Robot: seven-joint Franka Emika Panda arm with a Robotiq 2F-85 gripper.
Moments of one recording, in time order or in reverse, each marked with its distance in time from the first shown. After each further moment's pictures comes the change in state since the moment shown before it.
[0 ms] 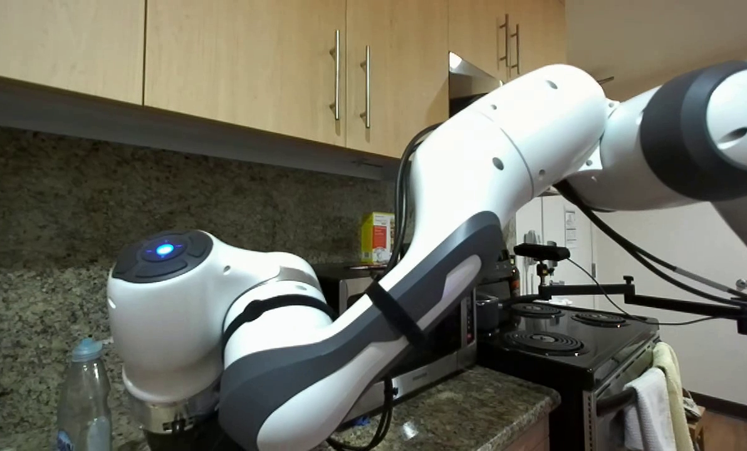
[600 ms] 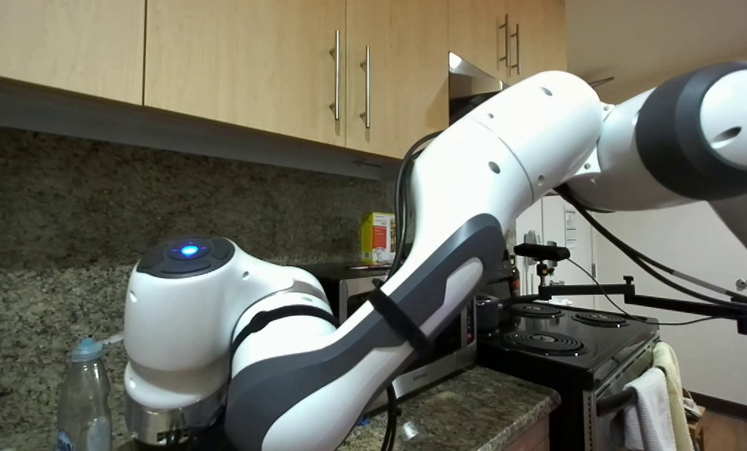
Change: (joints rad) arm -0.022 -0.001 0.019 -0.043 0.077 0.145 -0.002
